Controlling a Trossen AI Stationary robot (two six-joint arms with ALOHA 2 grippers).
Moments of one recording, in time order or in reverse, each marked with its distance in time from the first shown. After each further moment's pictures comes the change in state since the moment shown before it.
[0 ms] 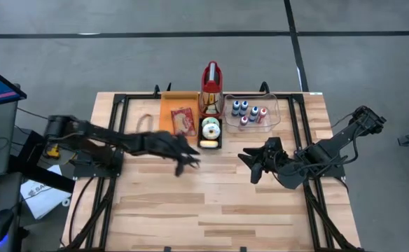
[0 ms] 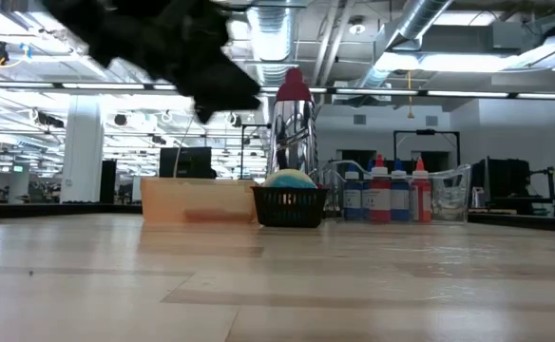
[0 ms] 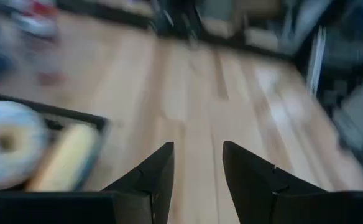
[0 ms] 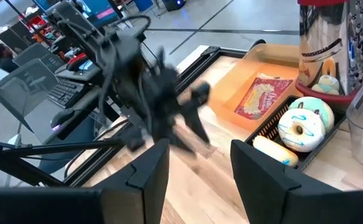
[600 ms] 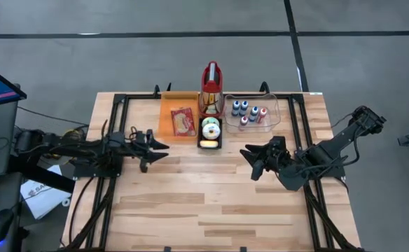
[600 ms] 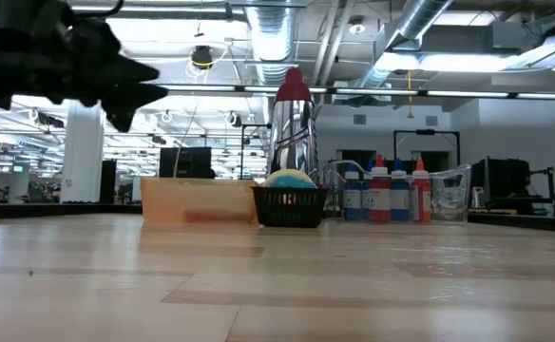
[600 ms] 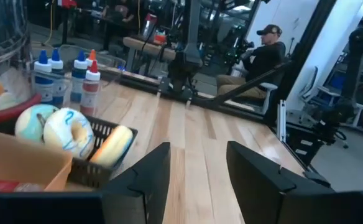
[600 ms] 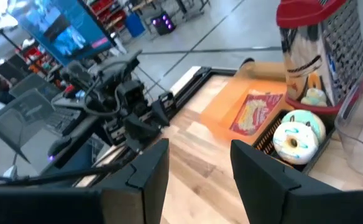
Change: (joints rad) left arm 0.096 -0.704 -0.621 0.308 0.017 -0.065; right arm 0.013 0.002 0.001 0.009 0.112 0.059
